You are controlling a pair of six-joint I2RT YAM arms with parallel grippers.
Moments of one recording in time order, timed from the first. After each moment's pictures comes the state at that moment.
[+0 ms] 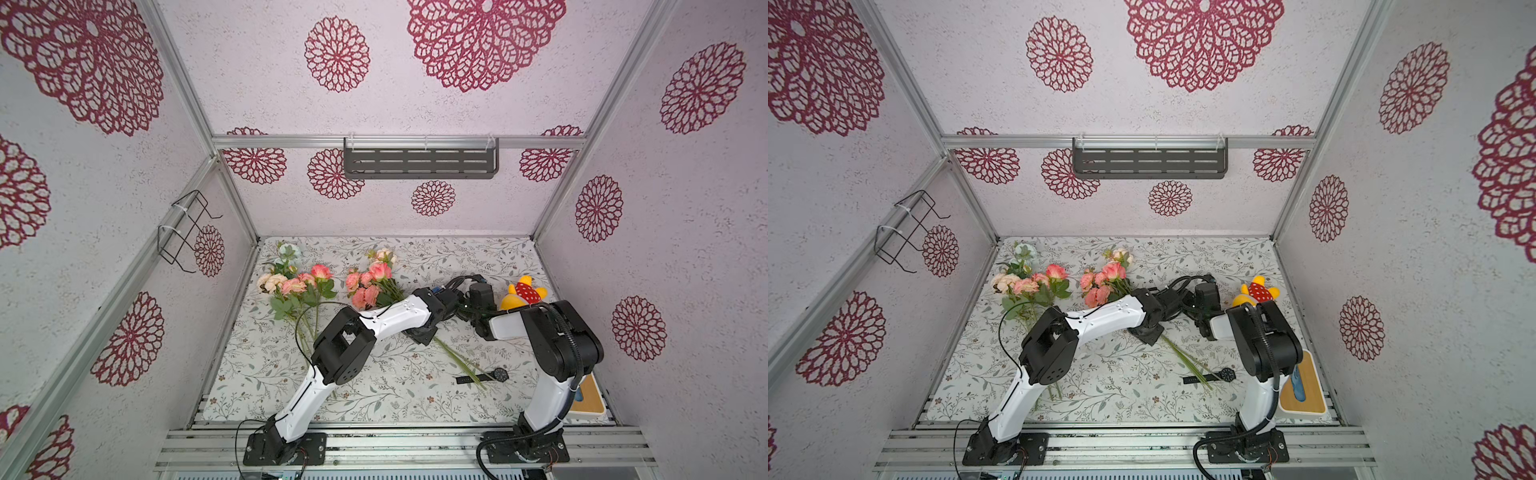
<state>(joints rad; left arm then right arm) -0.94 2.30 1.87 -1.07 -0.30 -0.34 0.30 1.85 0.74 0.55 -0.20 0.87</state>
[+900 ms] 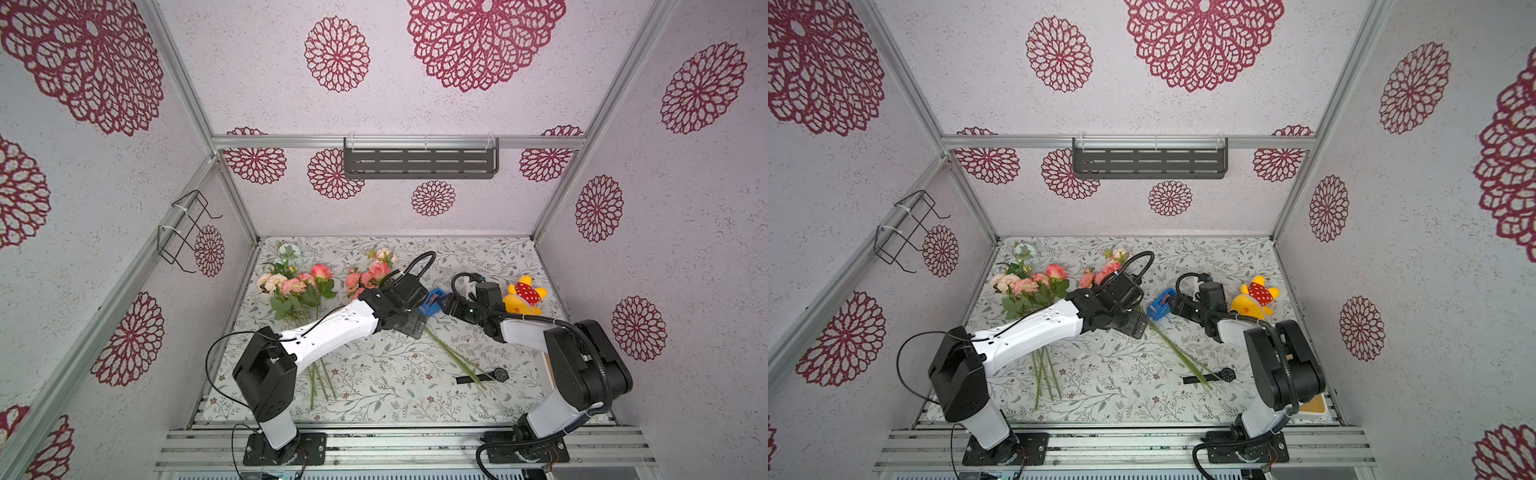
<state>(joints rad) -0.84 1.70 1.38 -0.71 -0.17 -0.39 0.29 1.60 0.72 0.22 -0.28 0.58</state>
